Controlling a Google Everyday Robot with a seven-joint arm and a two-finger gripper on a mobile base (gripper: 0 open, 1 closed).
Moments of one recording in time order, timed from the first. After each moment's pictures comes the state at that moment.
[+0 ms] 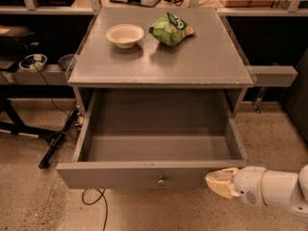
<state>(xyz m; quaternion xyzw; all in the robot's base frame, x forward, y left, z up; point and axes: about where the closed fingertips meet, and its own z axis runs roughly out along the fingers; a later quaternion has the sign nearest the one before) 0.412 -0.175 0.661 -0.31 0.84 0.26 0.36</state>
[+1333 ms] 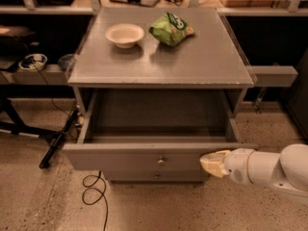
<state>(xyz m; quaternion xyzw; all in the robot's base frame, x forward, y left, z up) 0.472 -0.174 0.656 -0.30 0.84 0.23 0.38</state>
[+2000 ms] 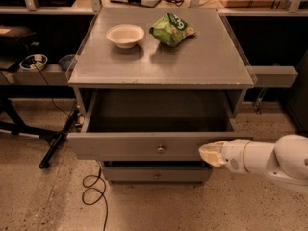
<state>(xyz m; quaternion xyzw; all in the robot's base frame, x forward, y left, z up) 0.505 -0.172 0.663 -0.30 0.84 0.22 0.40</state>
